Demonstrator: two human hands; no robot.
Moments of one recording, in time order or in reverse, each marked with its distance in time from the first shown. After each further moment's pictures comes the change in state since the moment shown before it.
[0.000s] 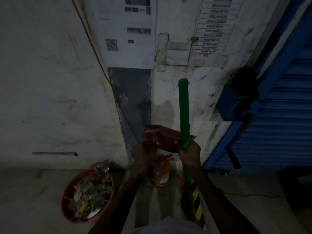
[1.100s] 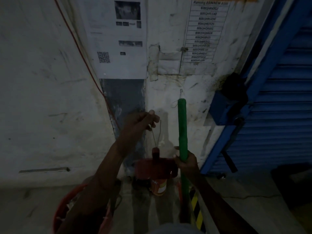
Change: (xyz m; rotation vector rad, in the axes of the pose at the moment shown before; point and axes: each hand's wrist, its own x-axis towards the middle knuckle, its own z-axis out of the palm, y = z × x) left_hand 0.033 0.122 -0.056 -0.311 -0.276 0.371; right_hand 0.006 0.045 0.004 0.200 -0.151 0.012
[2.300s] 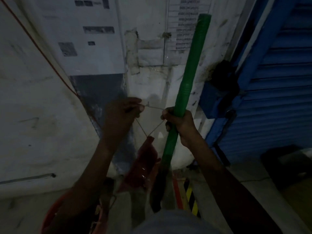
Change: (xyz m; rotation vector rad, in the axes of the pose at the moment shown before) left_hand 0.068 -0.010 0.017 0.332 0.154 0.249; right_hand 0.076 -0.164 -0.035 0.513 -0.049 -0.007
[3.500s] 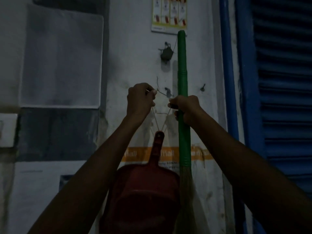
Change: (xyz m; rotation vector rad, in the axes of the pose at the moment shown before) left_hand 0.406 0.319 0.023 0.111 0.453 0.797; right_hand 0.230 -0.472 0.057 -0.152 0.184 -0.470
